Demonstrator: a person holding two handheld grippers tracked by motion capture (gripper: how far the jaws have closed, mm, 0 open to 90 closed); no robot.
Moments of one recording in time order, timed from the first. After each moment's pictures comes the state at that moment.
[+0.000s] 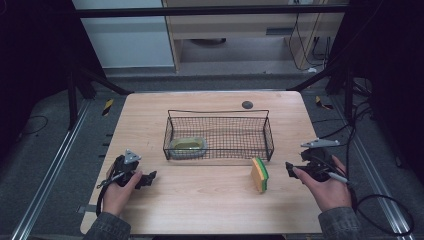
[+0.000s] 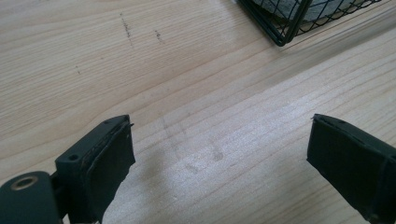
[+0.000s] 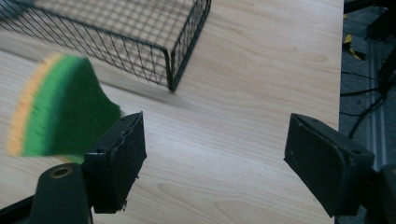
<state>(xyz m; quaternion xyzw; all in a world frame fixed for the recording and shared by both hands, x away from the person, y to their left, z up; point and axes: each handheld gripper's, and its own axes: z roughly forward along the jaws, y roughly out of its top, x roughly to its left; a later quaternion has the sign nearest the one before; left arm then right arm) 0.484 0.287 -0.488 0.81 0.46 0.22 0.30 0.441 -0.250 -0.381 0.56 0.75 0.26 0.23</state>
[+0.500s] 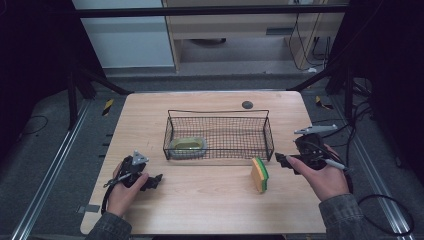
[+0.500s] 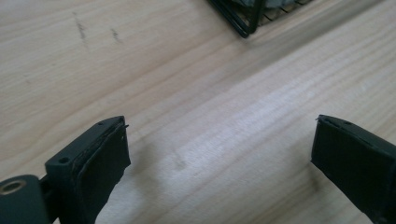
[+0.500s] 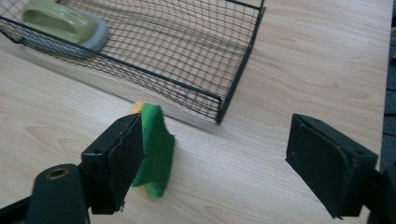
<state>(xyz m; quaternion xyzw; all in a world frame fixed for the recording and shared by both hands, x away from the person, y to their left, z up) 0.485 0.270 -0.496 0.83 0.43 0.19 0.29 0.449 -0.226 -0.342 0.53 0.77 0.31 0.19</state>
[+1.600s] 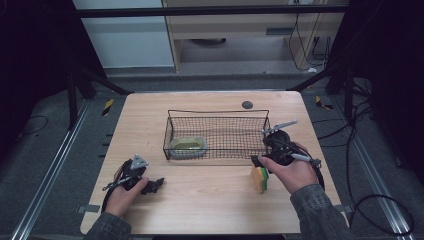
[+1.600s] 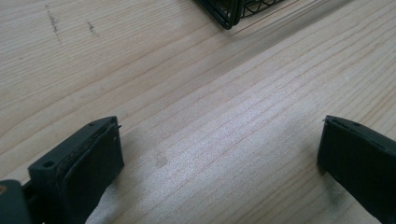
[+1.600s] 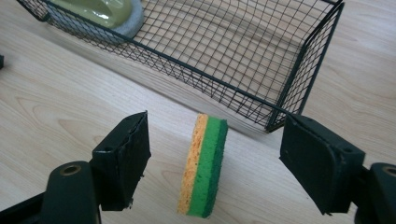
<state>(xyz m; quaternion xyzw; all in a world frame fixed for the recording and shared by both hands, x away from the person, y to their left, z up) 0.482 0.275 -0.507 0.83 0.42 0.18 0.33 0.467 -0.160 -0.348 0.51 0.80 0.26 0.16</state>
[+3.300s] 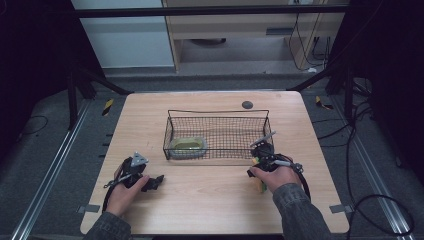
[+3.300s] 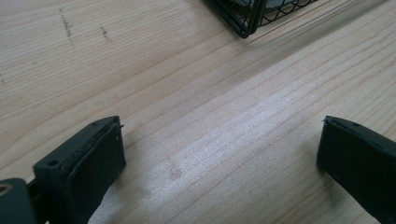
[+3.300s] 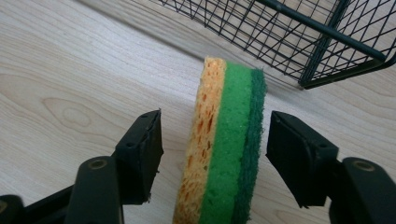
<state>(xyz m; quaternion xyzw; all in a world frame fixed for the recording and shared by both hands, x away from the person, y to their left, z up) 0.489 0.275 -0.506 0.82 0.43 0.18 0.33 0.486 -0.144 -0.416 0.53 0.83 0.16 0.11</state>
